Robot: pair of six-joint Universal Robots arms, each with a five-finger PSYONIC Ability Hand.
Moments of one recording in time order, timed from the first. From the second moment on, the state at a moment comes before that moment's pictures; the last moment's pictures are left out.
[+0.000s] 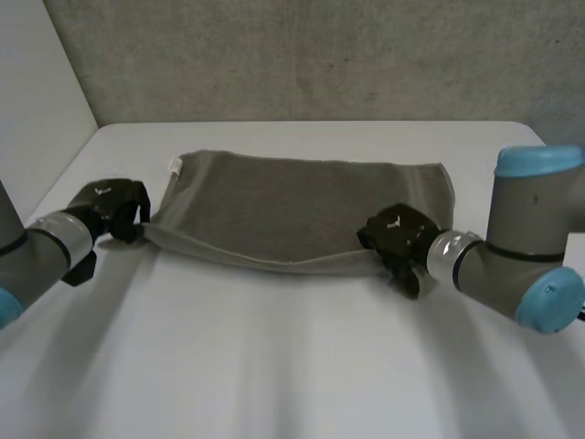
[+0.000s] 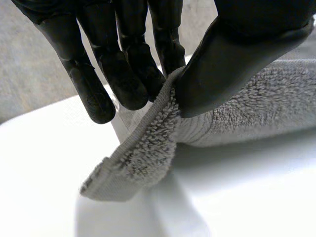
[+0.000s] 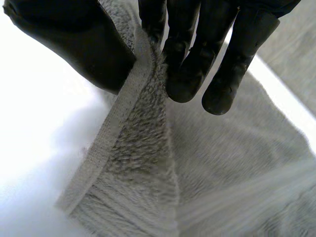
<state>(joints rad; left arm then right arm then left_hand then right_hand) 4.64 -2.03 -1.53 3.21 -1.26 3.31 1.92 -0.90 1.28 0.15 1.18 2.47 1.25 1.35 1.34 1.36 1.11 1.31 1.31 1.33 1.33 1.15</state>
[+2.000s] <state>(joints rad) 4.57 -2.41 -0.86 3.04 -1.34 3.30 1.82 -0.61 0.67 0.24 1.27 2.20 1.25 1.35 1.35 1.36 1.11 1.32 1.33 1.33 1.34 1.16</state>
